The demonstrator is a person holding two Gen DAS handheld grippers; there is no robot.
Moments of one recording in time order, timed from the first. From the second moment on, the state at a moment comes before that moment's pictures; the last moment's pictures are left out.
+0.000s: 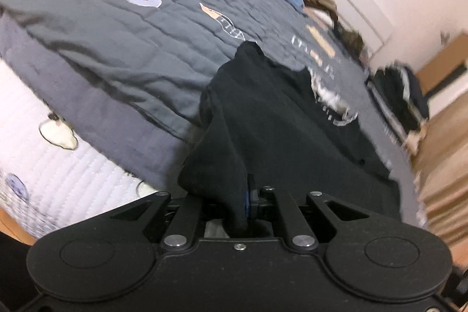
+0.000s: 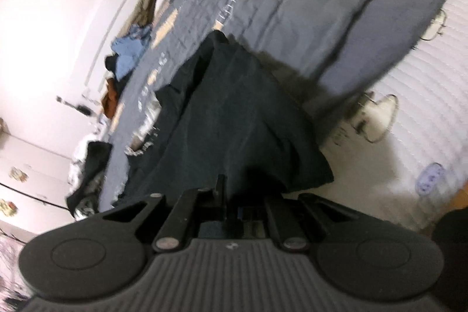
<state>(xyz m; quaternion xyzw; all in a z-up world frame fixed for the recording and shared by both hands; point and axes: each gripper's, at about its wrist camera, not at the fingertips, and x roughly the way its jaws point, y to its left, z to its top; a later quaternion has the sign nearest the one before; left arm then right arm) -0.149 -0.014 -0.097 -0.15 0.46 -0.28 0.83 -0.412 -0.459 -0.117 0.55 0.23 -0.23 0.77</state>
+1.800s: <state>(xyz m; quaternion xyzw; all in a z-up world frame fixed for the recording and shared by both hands) -0.022 -0.124 -0.080 0.06 0.37 -0.30 0.88 -0.269 -0.537 -0.062 0.22 0.33 -0.16 0.90</state>
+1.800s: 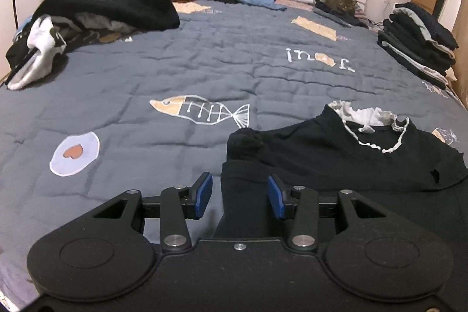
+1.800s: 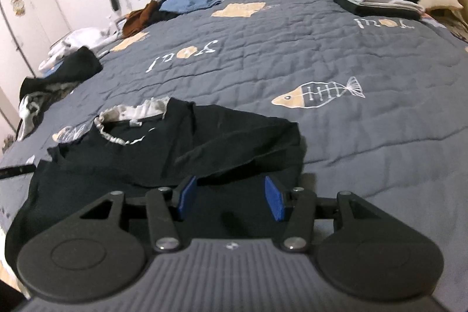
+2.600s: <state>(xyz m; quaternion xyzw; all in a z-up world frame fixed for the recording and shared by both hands) -0.004 -0.135 -0.092 0.02 0.41 -0.29 0.87 -0.275 -0.558 -0.072 0.22 0.33 -0.19 0.90</state>
